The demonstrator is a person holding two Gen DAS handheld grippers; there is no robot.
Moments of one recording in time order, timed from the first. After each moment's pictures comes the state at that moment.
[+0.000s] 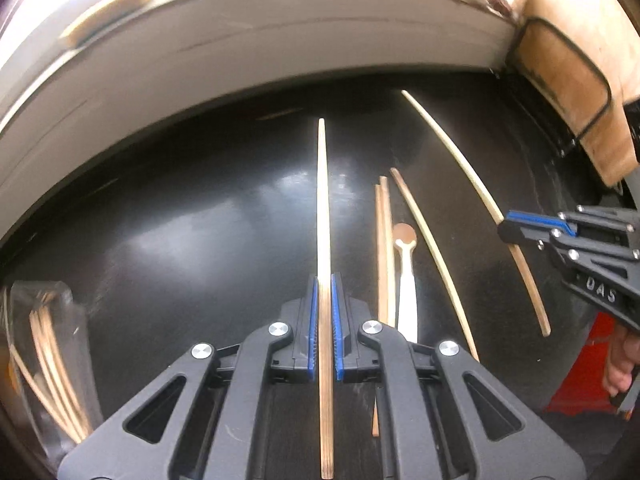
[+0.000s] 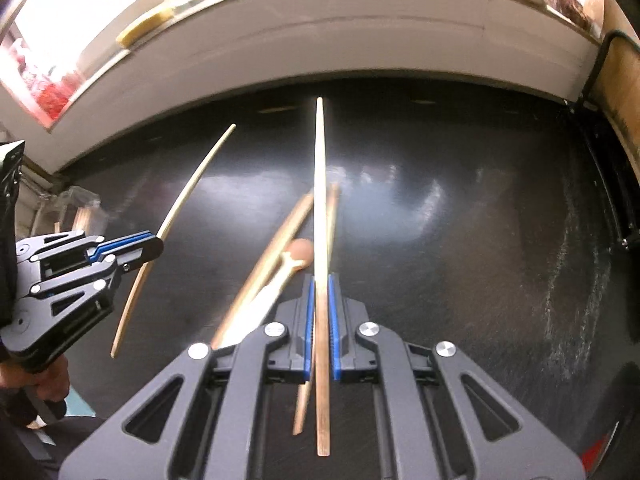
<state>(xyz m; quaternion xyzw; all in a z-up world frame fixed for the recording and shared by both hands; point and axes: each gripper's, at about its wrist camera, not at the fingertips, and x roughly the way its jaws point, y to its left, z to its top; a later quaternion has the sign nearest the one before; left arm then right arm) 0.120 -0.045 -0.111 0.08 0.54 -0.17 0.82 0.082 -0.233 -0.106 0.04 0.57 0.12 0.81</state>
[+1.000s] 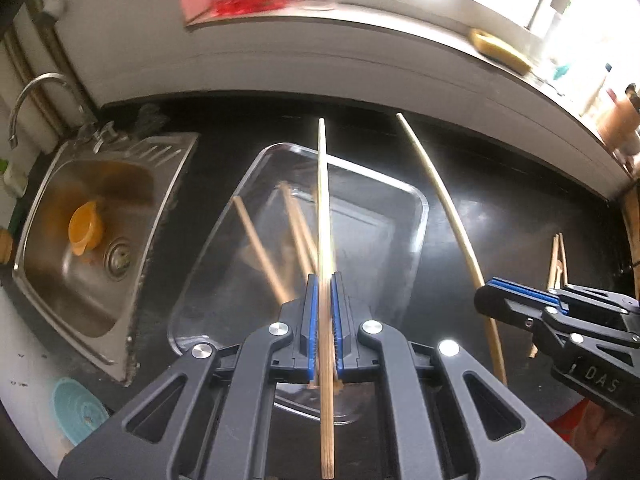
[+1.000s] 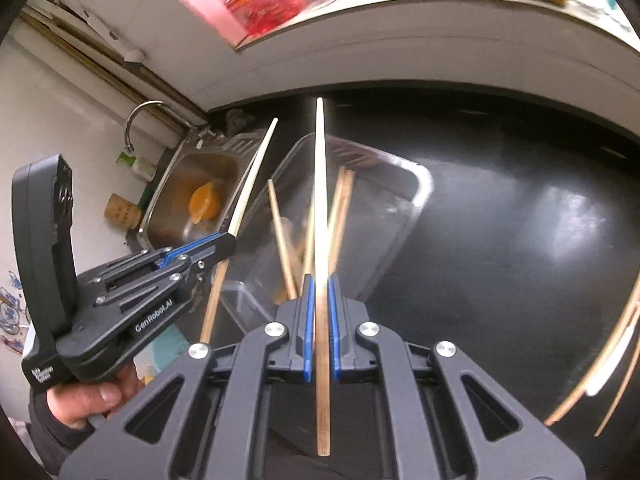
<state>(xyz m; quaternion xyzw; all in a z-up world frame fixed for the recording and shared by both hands) 0.030 0.303 -0.039 -0.06 0.54 0.06 0.84 0.053 0.118 -0.056 0.07 0.58 0.35 0.73</state>
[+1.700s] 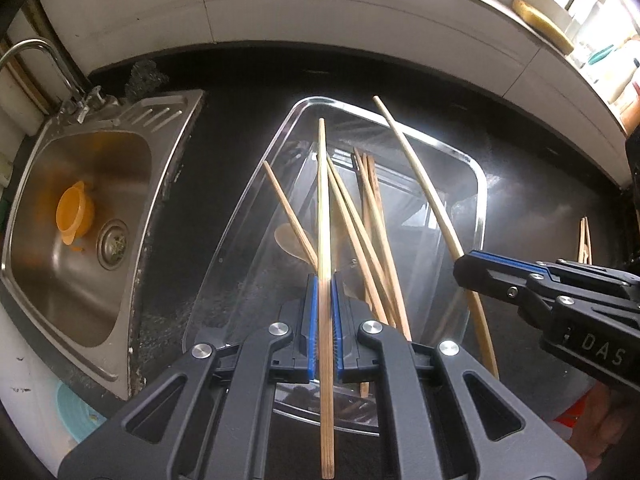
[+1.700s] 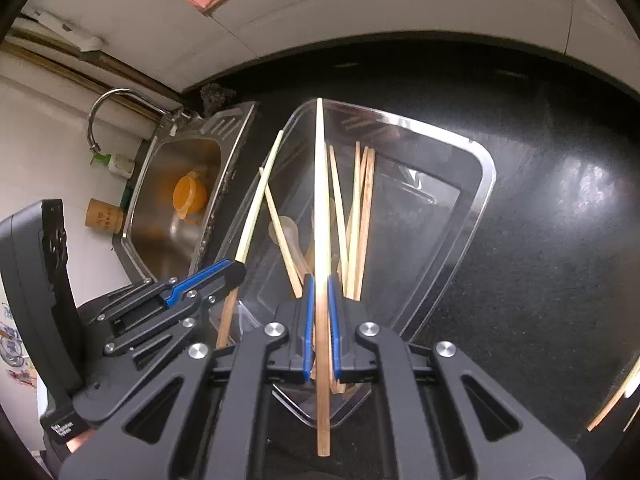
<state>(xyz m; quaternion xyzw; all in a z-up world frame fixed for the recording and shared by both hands) 0.054 0.346 -0.094 -0.06 0.59 0.04 0.80 0.078 0.183 -0.113 0.07 0.64 0.31 0.69</state>
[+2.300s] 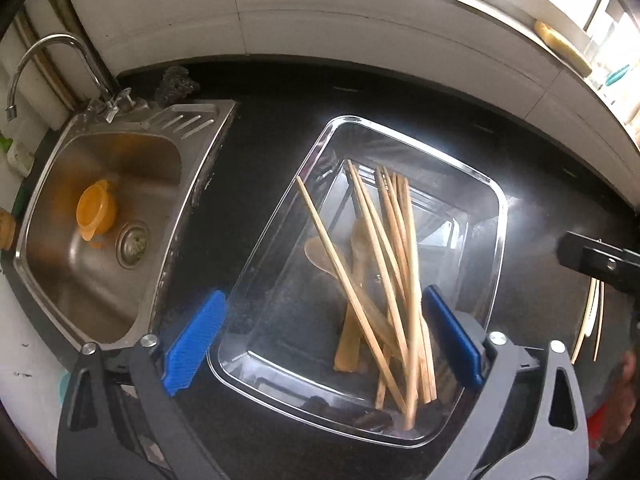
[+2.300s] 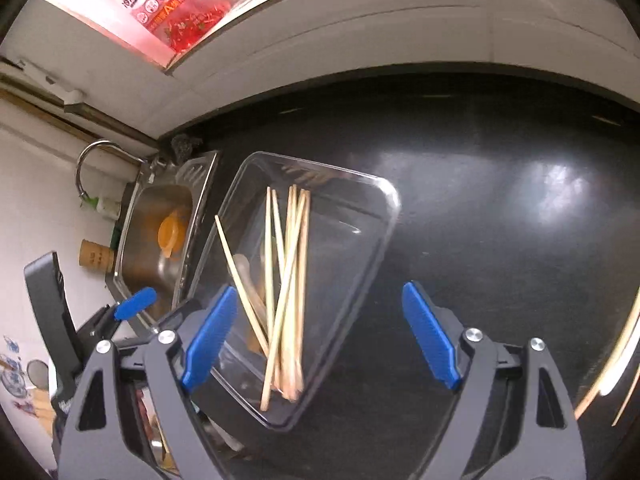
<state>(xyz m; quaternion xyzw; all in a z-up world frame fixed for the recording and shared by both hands) 0.049 0.356 -0.081 -0.06 0.57 0.09 0.82 0.099 0.114 -0.097 0.11 0.61 0.27 0.74</state>
